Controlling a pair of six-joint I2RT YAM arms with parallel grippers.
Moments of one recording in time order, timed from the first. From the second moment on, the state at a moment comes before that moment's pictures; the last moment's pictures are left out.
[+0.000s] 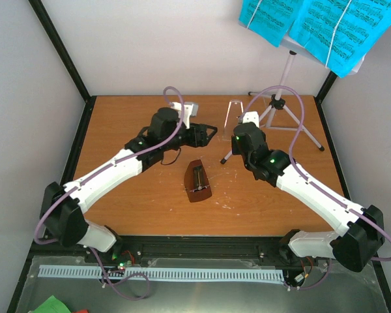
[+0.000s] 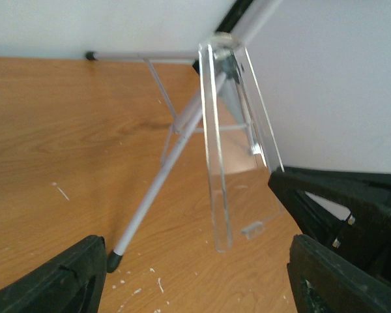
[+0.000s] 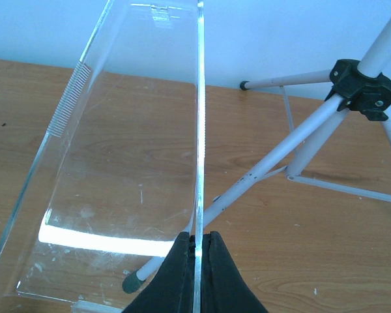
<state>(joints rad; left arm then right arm) -0.70 1.45 1.23 -0.13 0.22 -0.51 0.70 1.24 1.08 -0.42 0.60 0.25</state>
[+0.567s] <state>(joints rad) -0.77 1.65 1.41 -0.26 0.11 -0.46 0.74 1.27 1.09 -0.44 0.64 0.31</state>
